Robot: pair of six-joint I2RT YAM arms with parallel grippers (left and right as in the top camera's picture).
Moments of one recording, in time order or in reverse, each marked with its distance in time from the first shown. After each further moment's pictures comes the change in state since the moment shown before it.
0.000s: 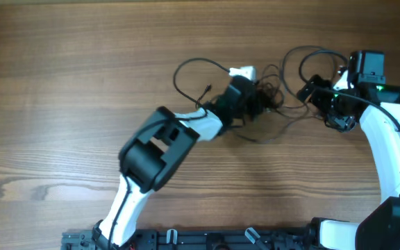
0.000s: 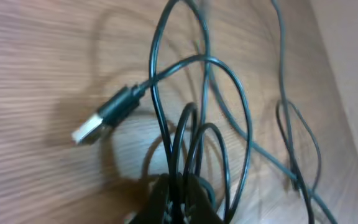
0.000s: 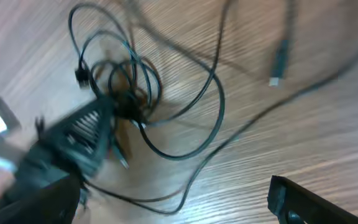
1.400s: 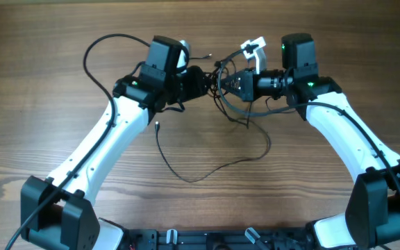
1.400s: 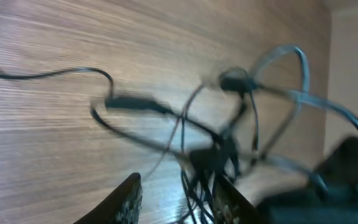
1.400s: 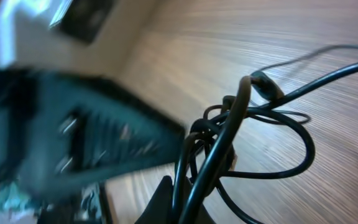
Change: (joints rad) left arm 0.294 -0.643 0.000 -0.921 0.120 0.045; right arm 0.354 0.146 0.000 0.603 -0.740 -0.289
